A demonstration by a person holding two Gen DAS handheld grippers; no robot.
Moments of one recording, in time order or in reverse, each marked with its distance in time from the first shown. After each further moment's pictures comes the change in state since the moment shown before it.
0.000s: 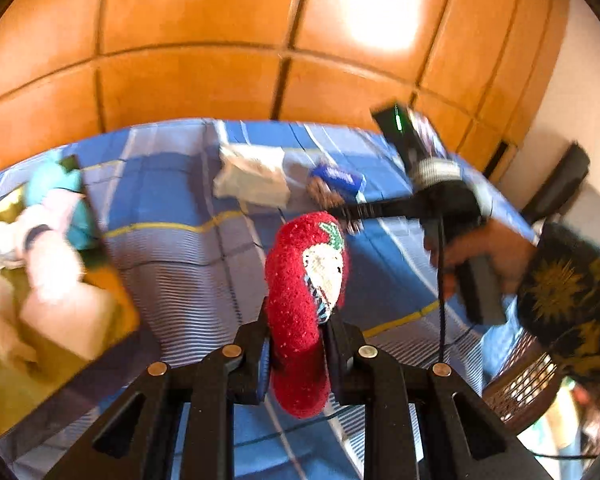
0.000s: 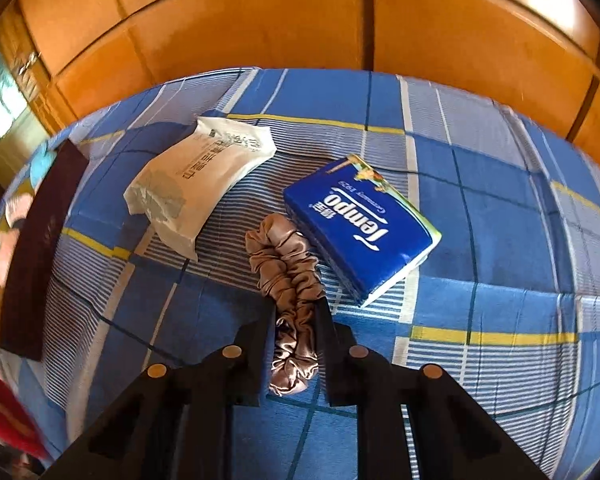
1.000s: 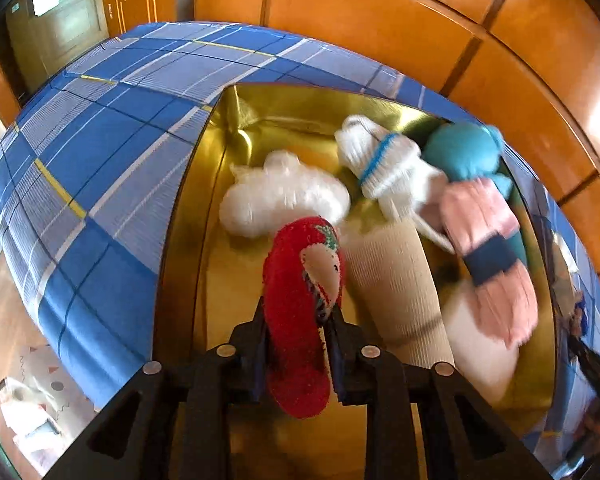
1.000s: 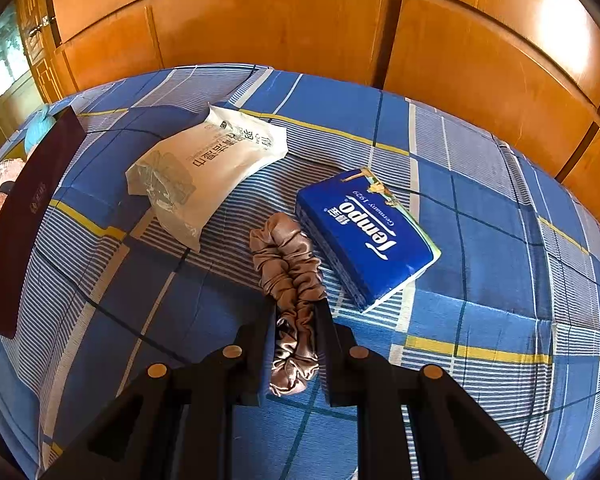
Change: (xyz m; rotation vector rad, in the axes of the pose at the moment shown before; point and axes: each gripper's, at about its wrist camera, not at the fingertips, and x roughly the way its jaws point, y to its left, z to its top) left arm -0.054 0.278 -0.023 -0.644 0.161 0.530; right arm 0.000 0.015 0.002 -0.094 -0.019 -0.091
